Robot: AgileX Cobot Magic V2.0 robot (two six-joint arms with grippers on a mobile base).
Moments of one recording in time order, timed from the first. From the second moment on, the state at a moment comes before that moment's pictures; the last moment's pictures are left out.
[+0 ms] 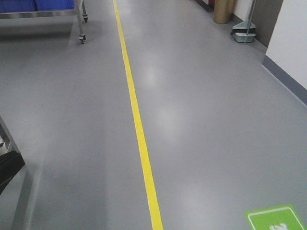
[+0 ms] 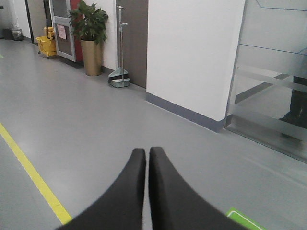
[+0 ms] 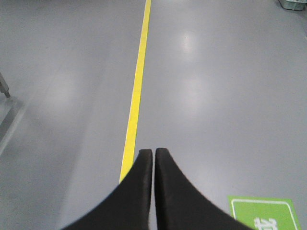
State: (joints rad) left arm -0.48 0.46 -0.36 -1.03 0.11 0.96; right arm 0.15 0.32 -0.40 0.06 0.63 -0.09
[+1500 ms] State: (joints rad) left arm -0.48 0.46 -0.36 -1.03 0.11 0.96; right arm 0.15 0.32 -0.40 0.06 0.63 -0.09
